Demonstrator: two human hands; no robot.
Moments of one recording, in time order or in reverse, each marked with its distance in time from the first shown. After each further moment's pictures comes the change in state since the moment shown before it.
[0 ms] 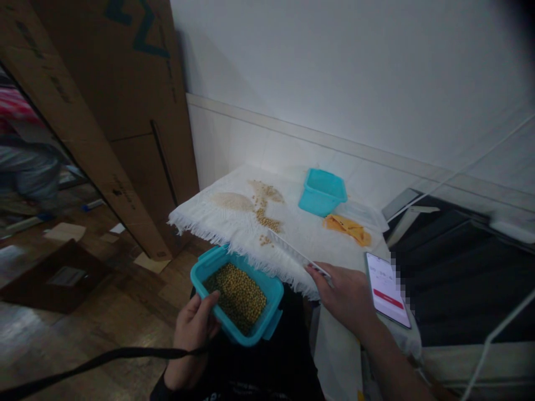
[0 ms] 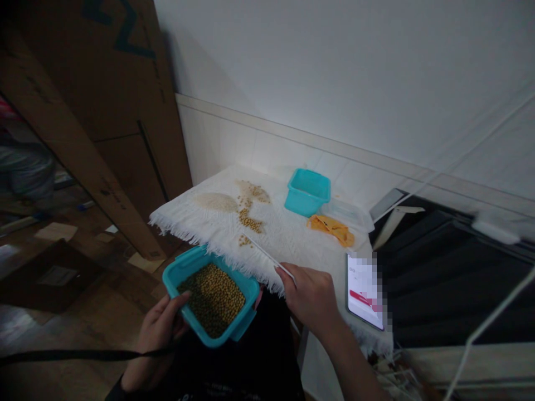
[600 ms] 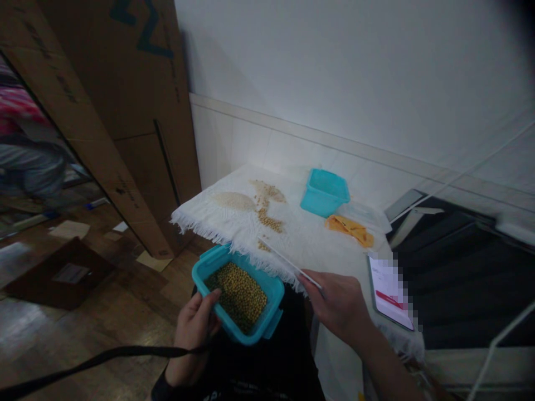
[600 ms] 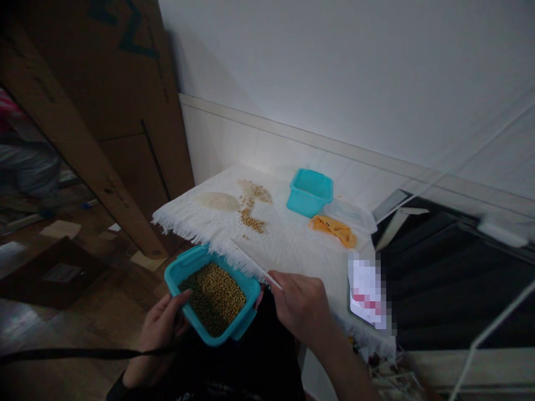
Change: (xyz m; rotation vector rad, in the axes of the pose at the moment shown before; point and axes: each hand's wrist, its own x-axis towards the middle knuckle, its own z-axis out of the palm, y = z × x) left_hand 0.003 0.000 -0.002 0.015 0.001 0.008; right_hand -0.002 -0.018 -0.001 0.109 -0.026 -0.139
